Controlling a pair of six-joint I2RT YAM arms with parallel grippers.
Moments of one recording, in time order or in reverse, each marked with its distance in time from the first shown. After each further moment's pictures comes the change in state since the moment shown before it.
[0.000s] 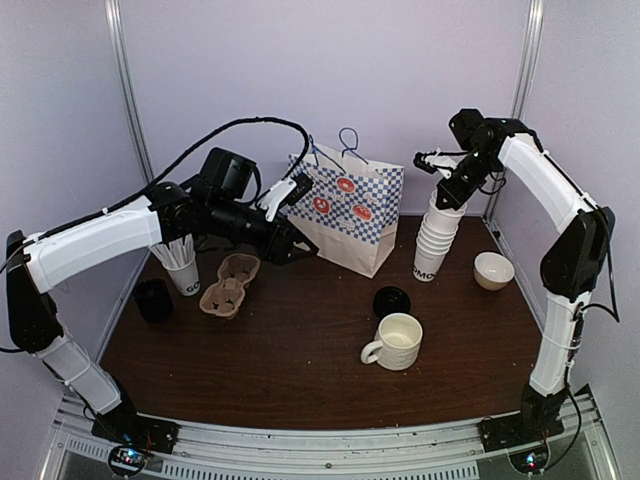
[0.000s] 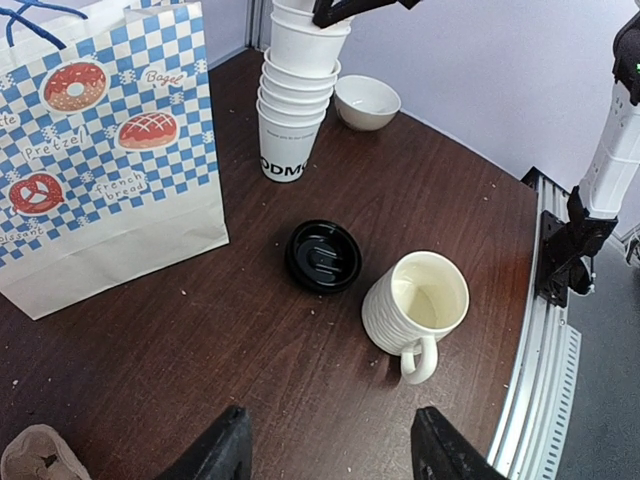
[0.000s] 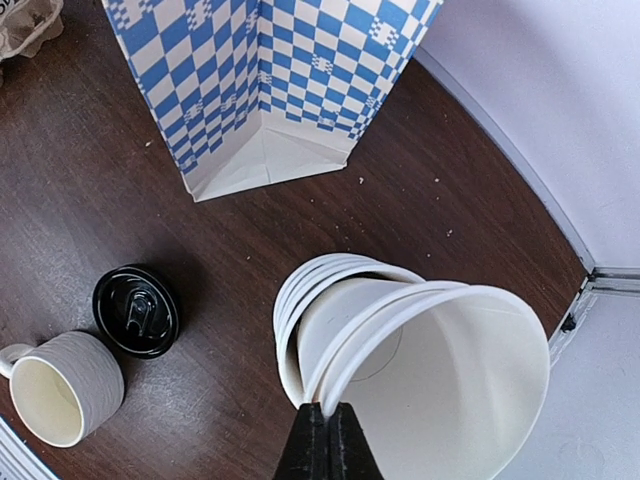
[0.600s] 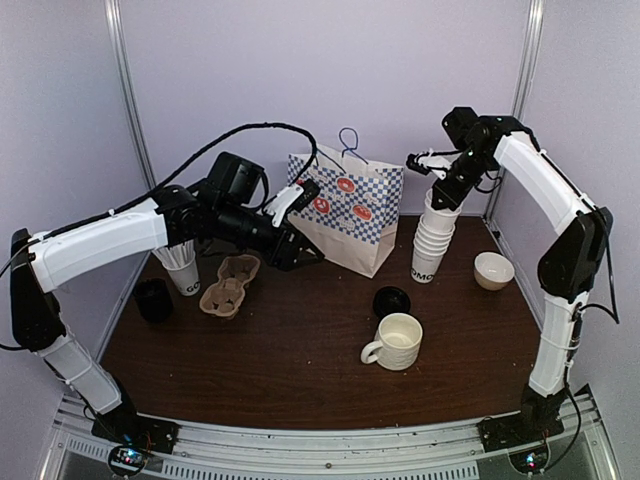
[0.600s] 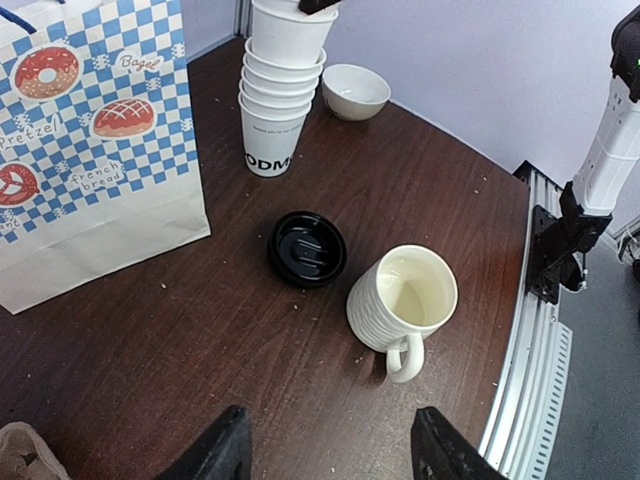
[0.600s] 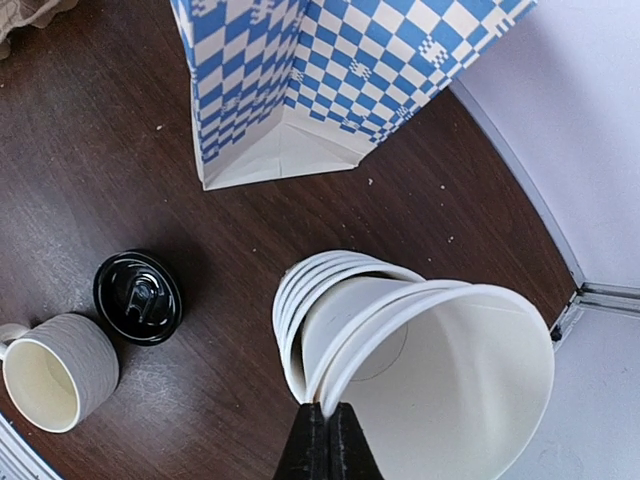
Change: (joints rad) left arm -0.026 0.020 0.000 0.001 0.001 -0.029; right arm 0.045 0.006 0.032 -0.040 0.048 -0.047
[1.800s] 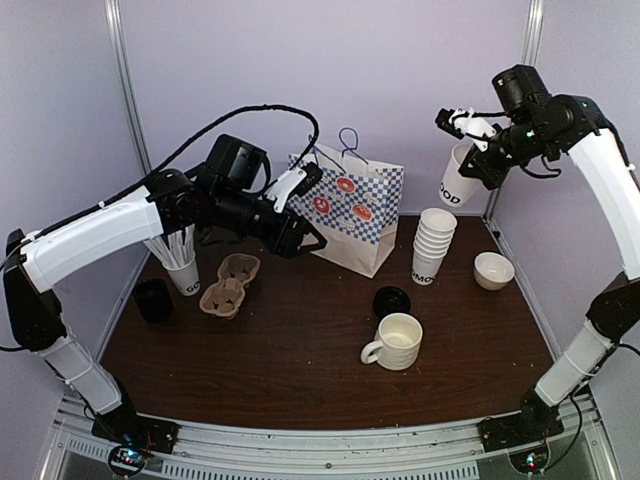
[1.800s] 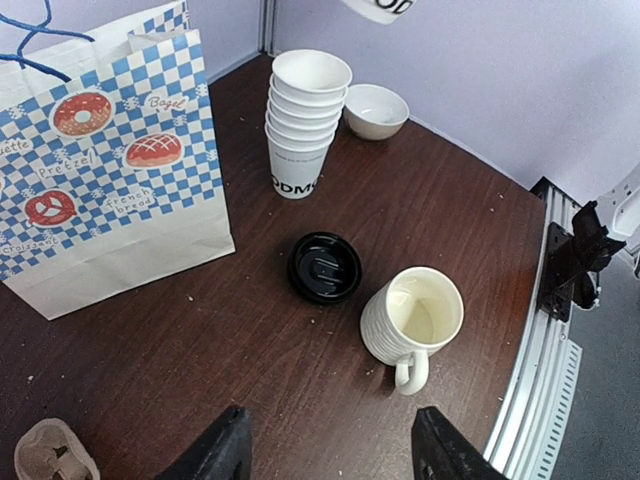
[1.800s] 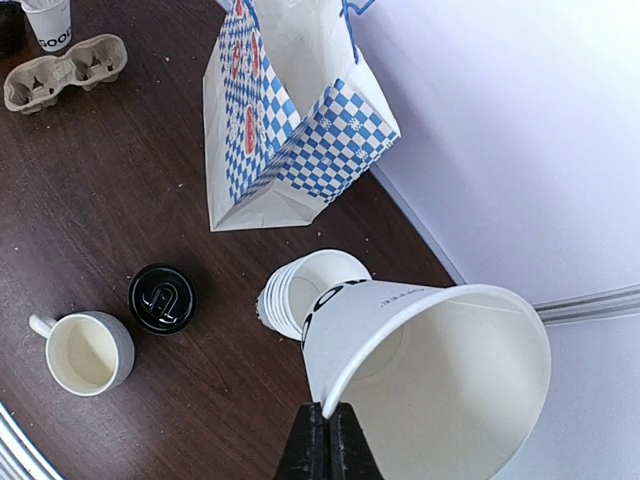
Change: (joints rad) left arm -0.045 0.008 0.122 -0.093 -0.105 -0.007; right arm 0.100 -0.357 -0.063 0.001 0.088 -0.009
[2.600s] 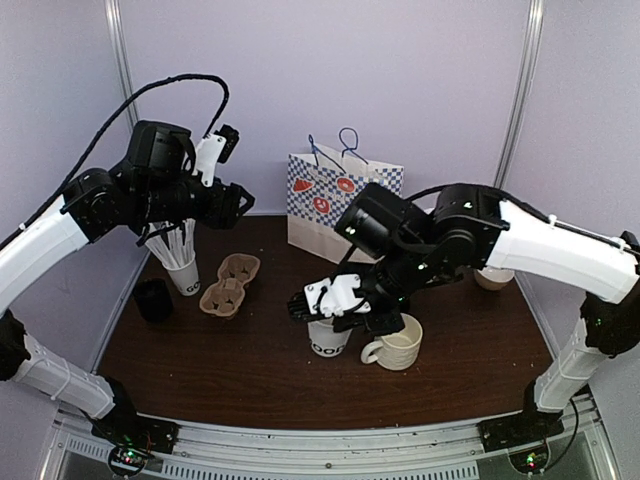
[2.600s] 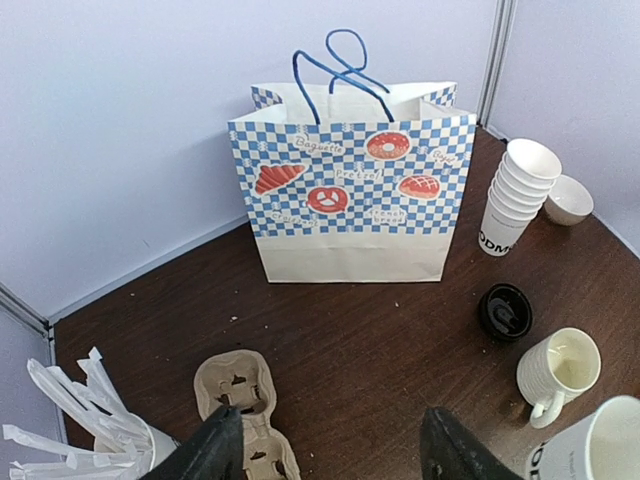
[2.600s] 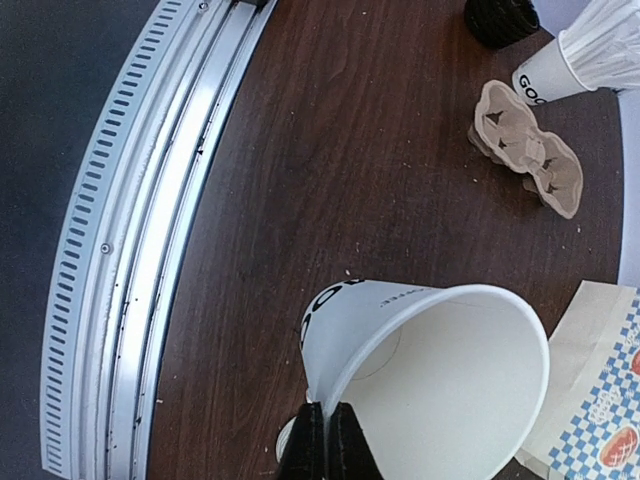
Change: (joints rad) left arm 0.039 -0.294 -0.077 -0.084 -0.538 -0.073; right arm 0.774 -0.010 -0.440 0.196 -0.111 -0.103
